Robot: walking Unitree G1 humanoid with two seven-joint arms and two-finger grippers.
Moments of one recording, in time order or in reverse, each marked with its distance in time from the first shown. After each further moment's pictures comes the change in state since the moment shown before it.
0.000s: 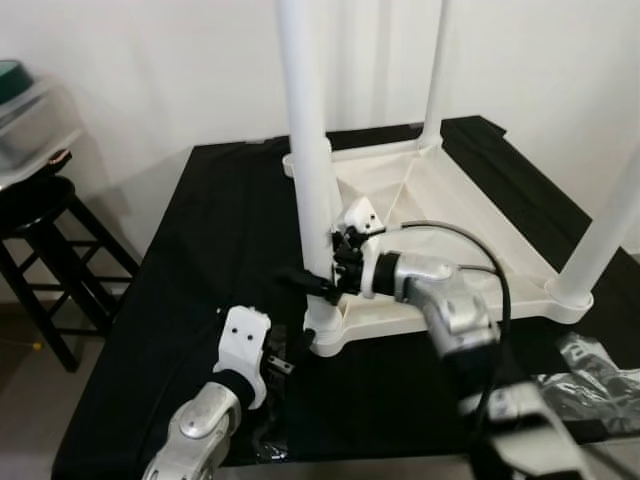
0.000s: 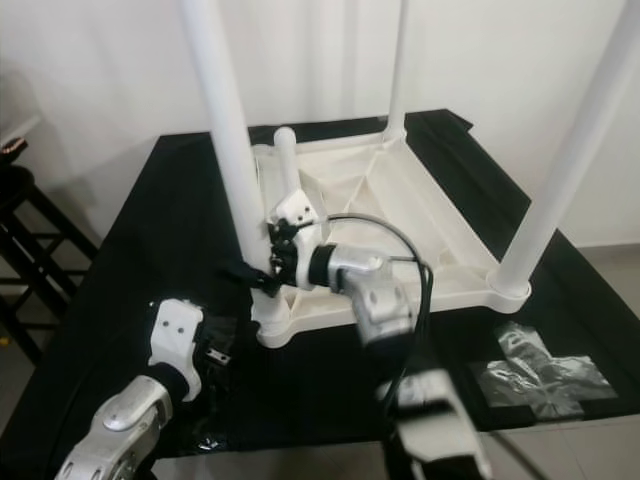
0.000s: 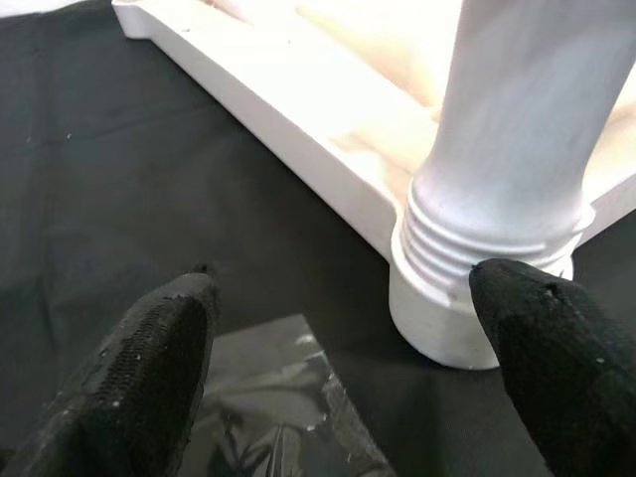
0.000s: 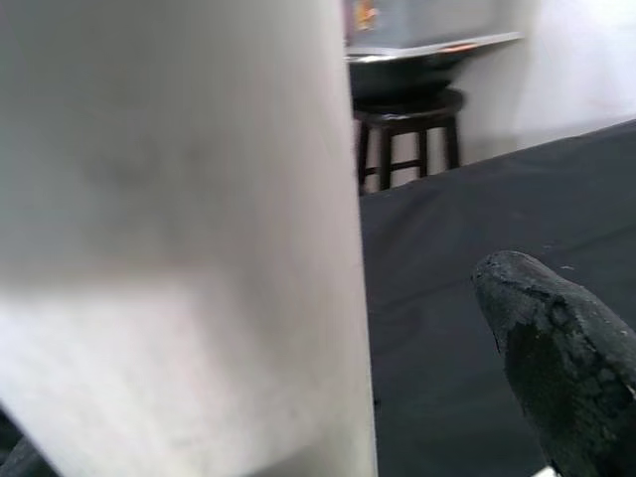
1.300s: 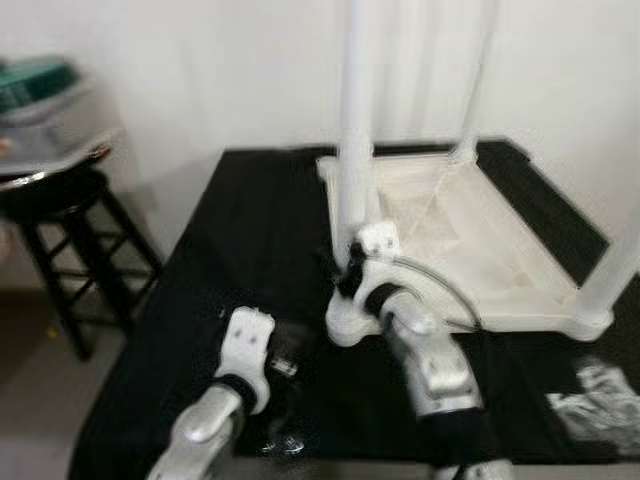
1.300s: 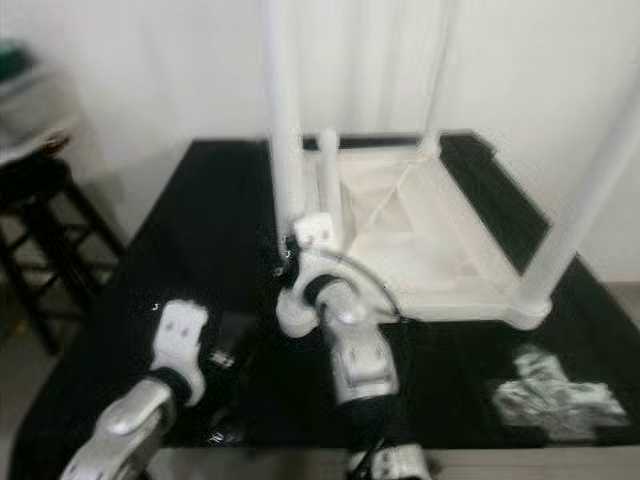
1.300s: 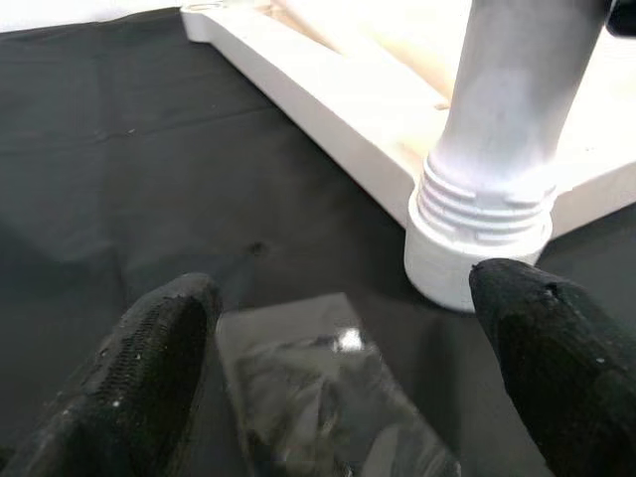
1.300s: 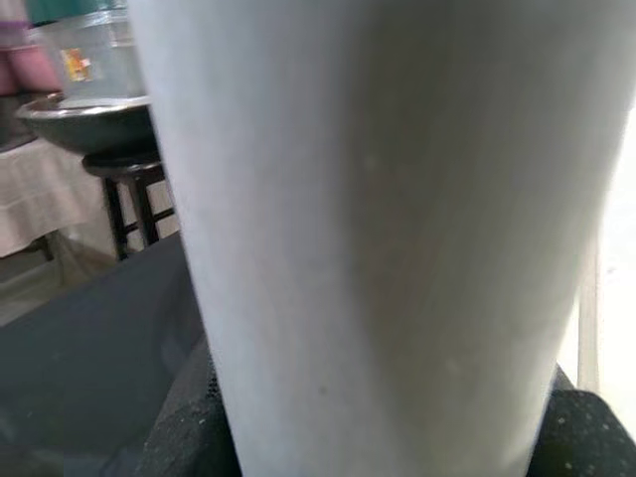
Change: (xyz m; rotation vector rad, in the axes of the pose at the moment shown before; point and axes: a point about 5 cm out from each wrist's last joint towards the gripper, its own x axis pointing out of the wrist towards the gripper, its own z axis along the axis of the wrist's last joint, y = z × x) left arm 0.000 -0.001 -0.001 -0.009 0.005 -0.002; right arm 0.012 0.035 -0.038 0.106 -0.050 -0.659
